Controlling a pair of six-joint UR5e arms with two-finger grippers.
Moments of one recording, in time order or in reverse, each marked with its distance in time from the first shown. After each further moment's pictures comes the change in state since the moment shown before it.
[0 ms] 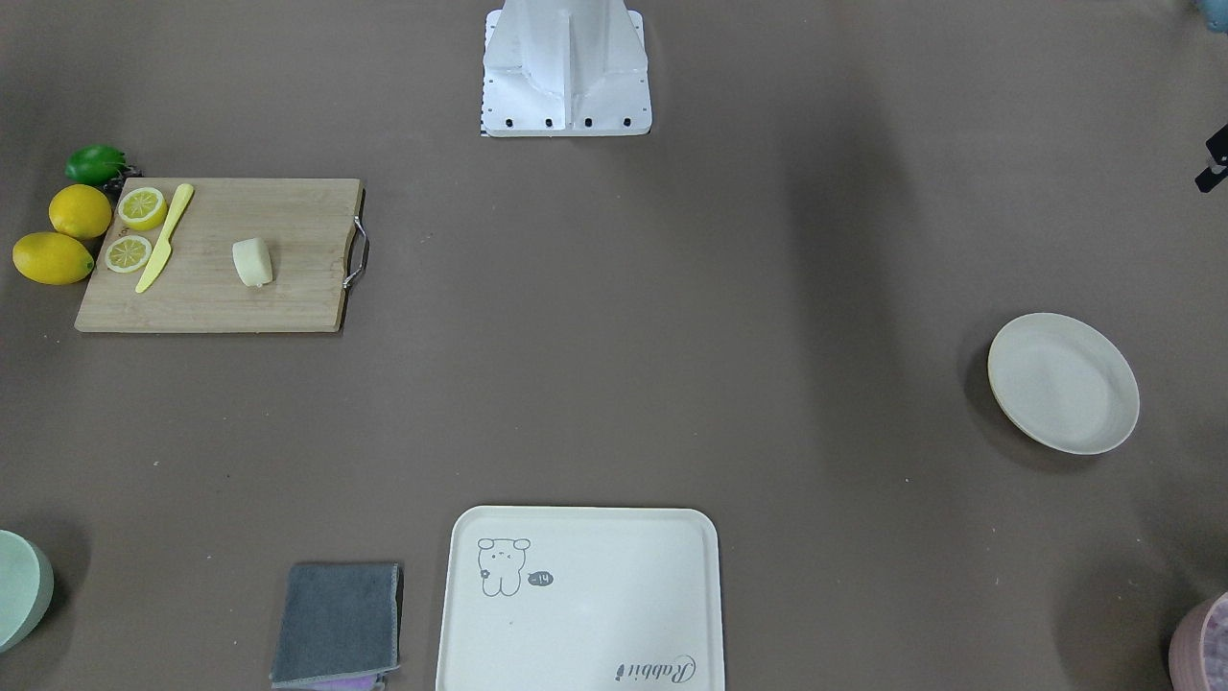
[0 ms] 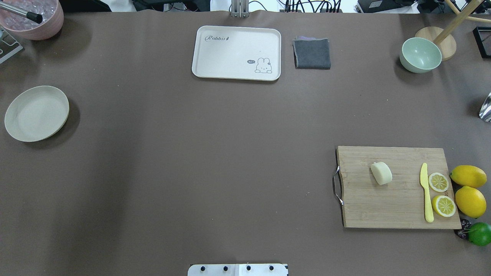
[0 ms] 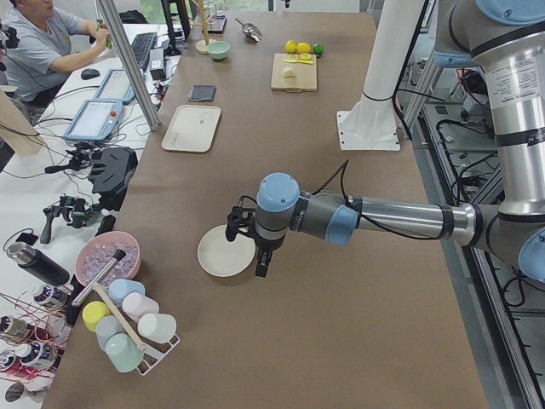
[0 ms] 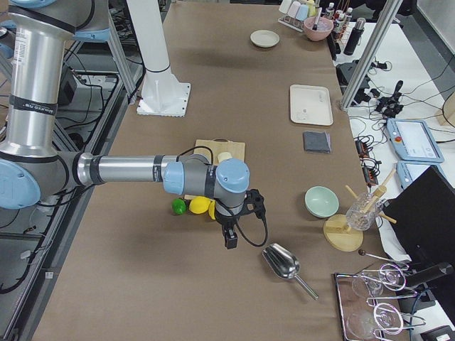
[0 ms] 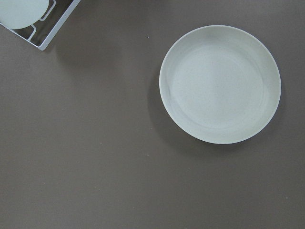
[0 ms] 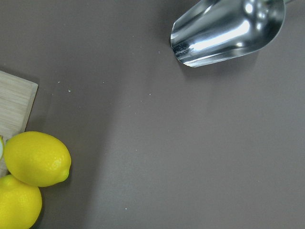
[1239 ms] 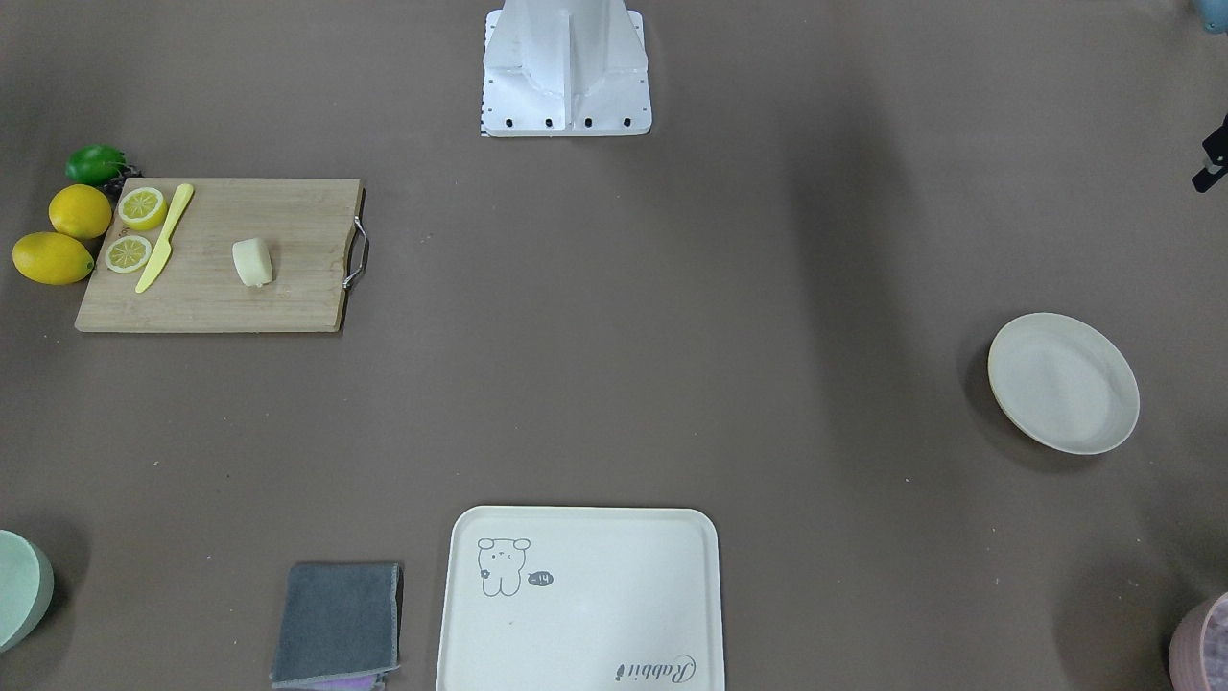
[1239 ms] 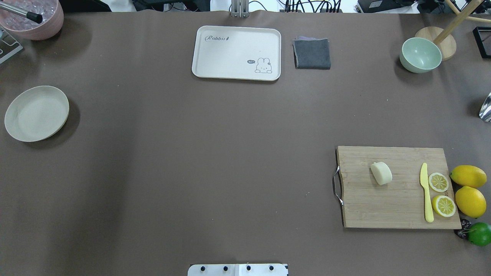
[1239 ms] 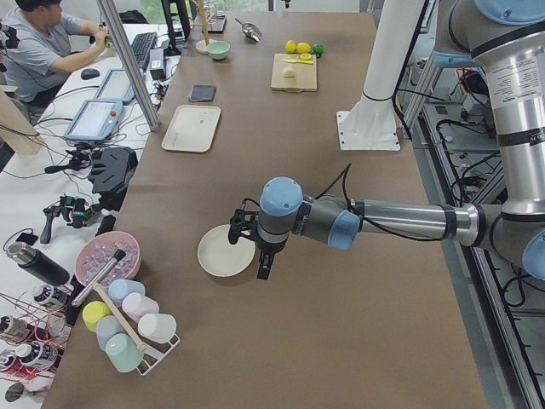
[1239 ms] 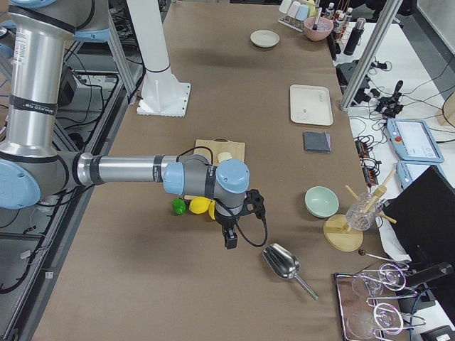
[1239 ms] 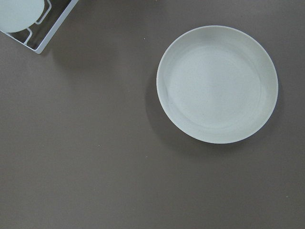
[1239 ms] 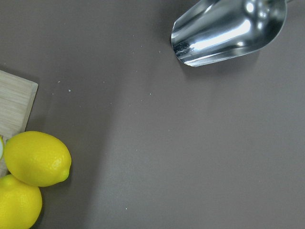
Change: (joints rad) left arm 0.007 0.019 0.016 -0.045 0.002 -0.011; right arm -0.001 -0.001 -0.002 0.002 0.002 0.000
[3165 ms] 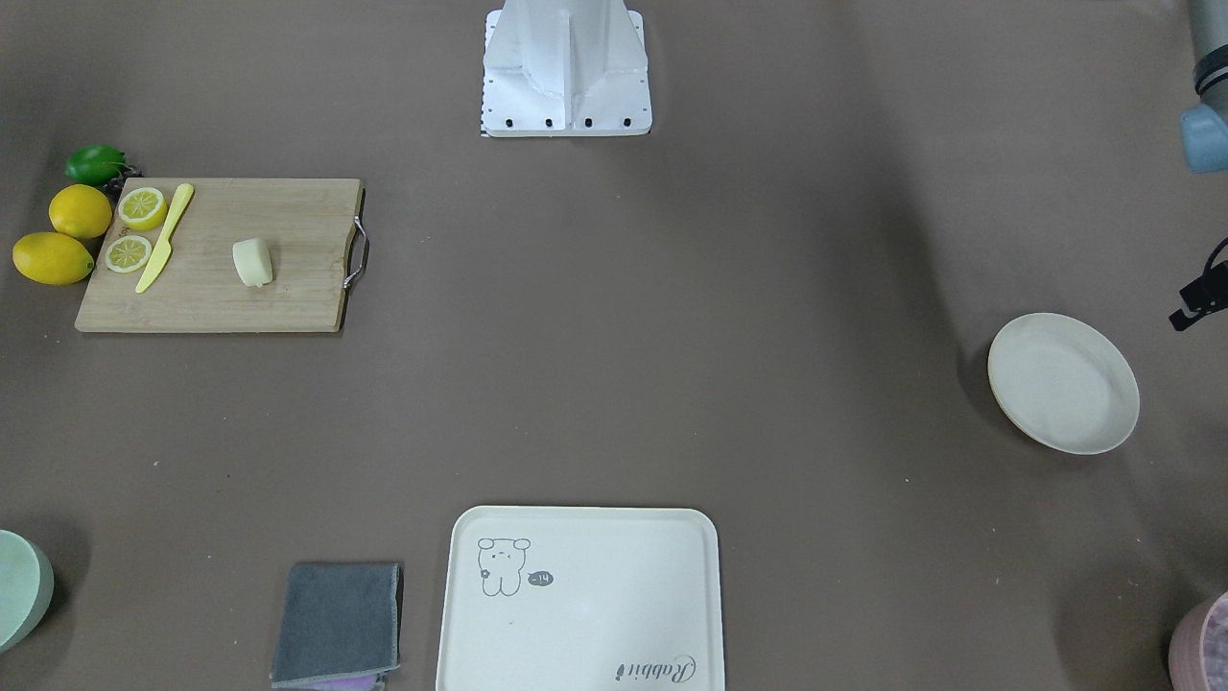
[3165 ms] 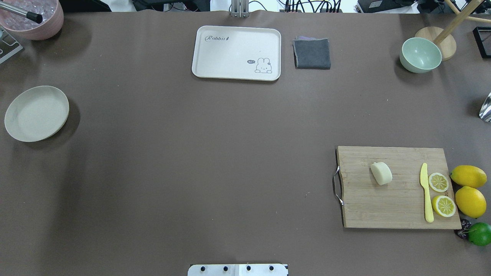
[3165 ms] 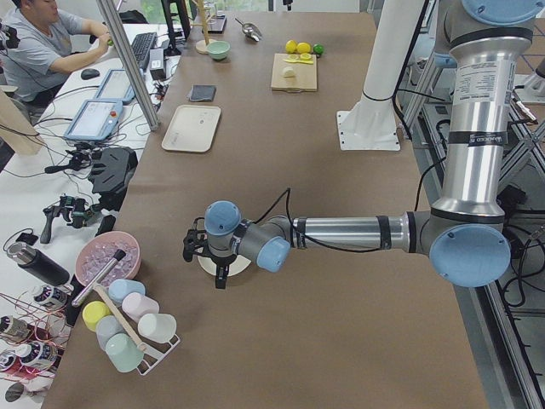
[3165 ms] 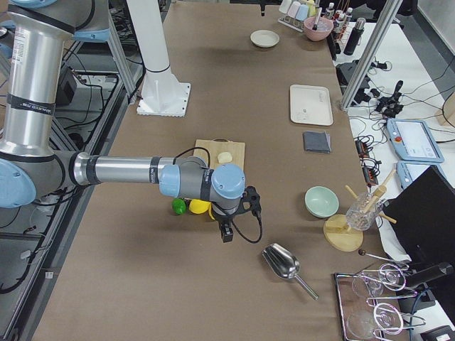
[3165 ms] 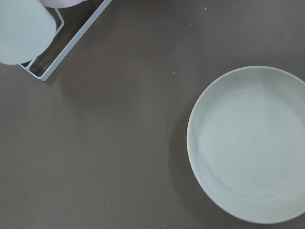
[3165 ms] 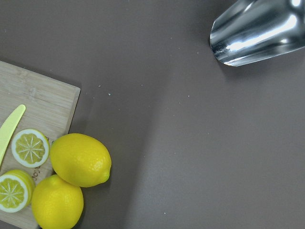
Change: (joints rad) left arm 0.139 -0.322 0.462 -0.268 0.056 -0.311; right arm -0.002 -0.024 0.000 0.005 0.141 0.000
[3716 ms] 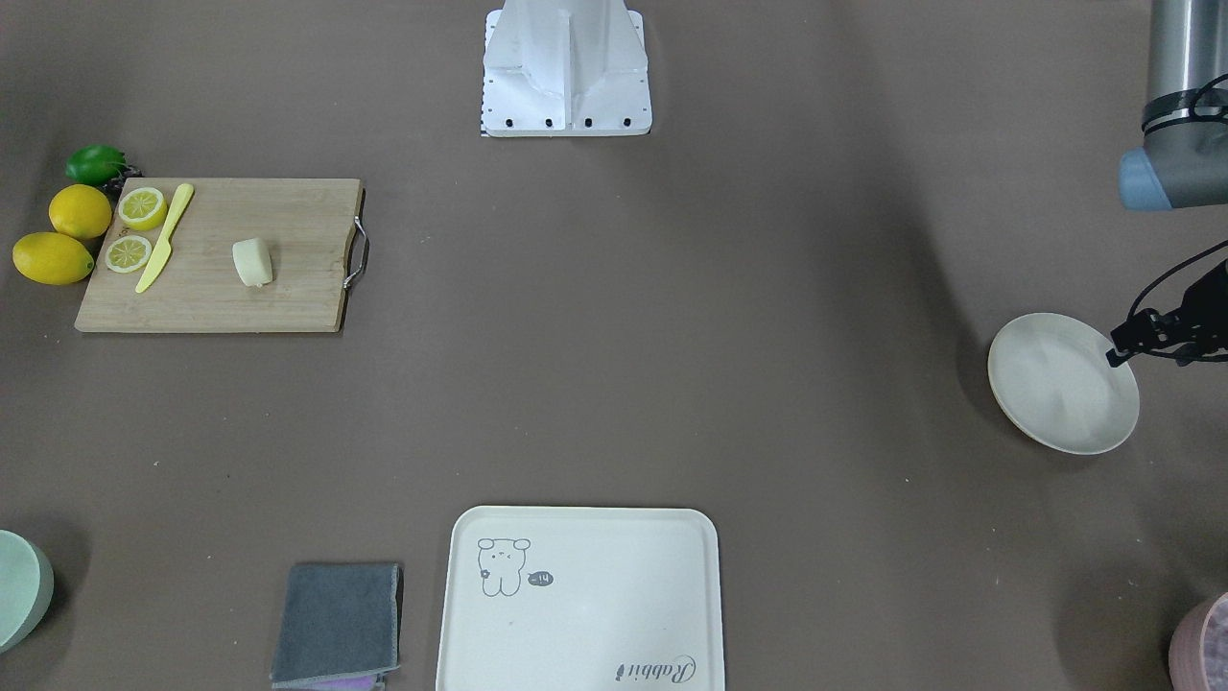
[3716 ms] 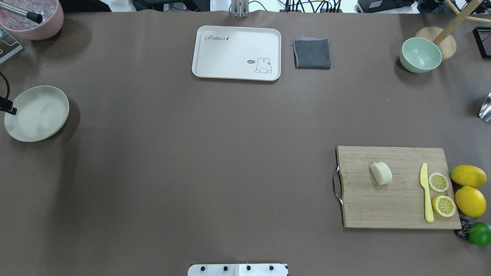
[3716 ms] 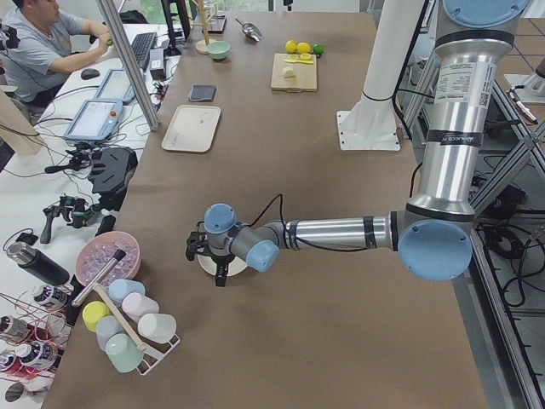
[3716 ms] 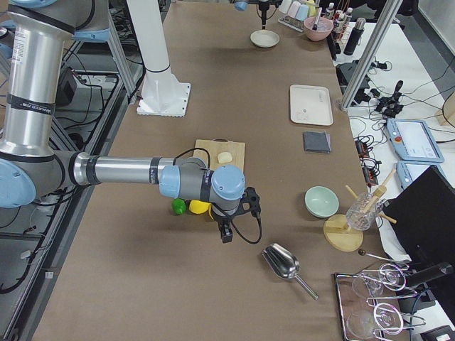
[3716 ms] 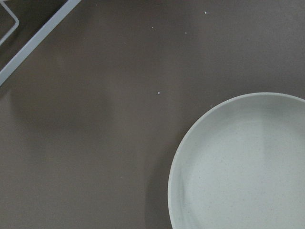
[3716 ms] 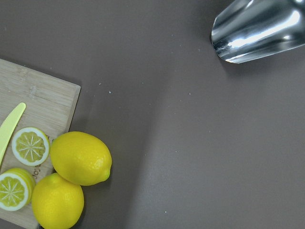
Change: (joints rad) left arm 0.129 -0.065 0.123 -0.071 0.065 -0.068; right arm -0.001 -0.001 -0.009 0.000 0.000 -0.007
